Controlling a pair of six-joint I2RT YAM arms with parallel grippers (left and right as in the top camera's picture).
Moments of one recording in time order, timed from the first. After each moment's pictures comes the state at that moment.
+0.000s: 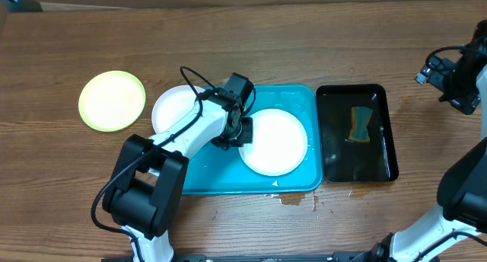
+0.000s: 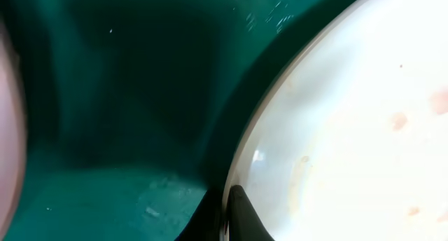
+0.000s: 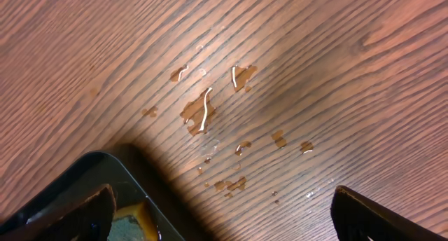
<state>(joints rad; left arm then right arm) -0.46 1.93 1.24 -0.77 0.12 -0.45 -0.39 1.92 1.67 -1.06 -0.03 0.28</state>
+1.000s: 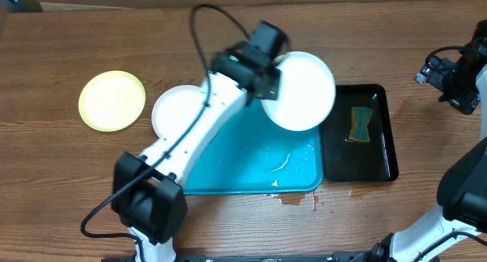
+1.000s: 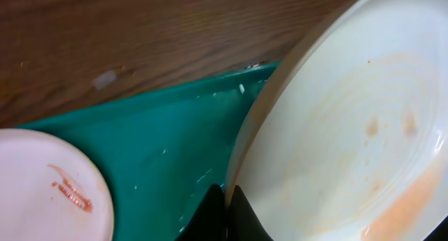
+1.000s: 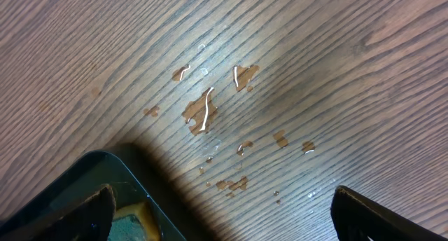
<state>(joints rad) -0.60 1.93 1.78 -0.95 -0.12 -0.36 -0.39 1.92 1.67 -1.06 -0.04 0.28</state>
